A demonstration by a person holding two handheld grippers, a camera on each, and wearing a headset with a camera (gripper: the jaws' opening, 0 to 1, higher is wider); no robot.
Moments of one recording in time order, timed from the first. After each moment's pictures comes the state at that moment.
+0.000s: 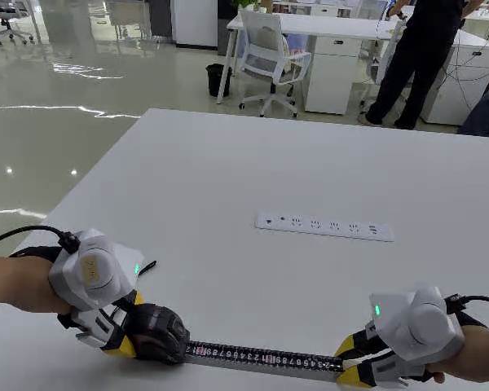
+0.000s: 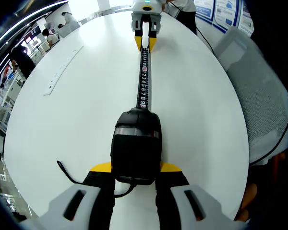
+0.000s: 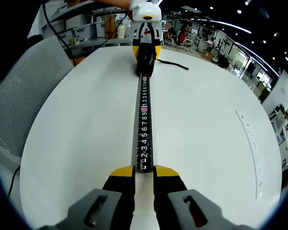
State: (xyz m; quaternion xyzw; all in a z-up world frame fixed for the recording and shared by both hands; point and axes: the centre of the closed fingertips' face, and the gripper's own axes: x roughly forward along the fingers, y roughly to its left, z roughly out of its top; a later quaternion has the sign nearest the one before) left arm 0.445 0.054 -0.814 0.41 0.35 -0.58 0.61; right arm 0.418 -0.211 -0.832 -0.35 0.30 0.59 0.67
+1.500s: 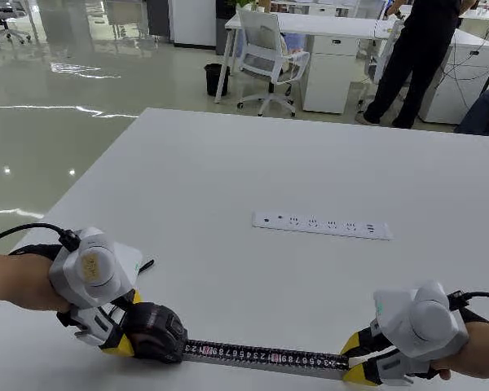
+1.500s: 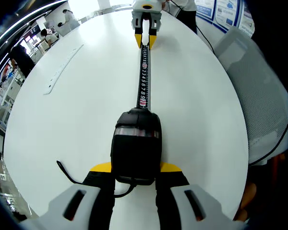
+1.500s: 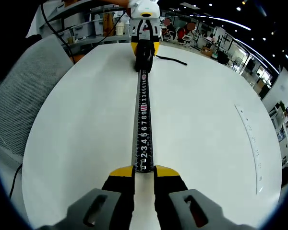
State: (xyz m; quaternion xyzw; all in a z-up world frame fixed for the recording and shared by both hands) left arm 0.446 0.052 -0.814 0.42 0.36 -0.57 0.61; right arm 0.416 -0.222 -0.833 -0.35 0.32 0.58 0.66
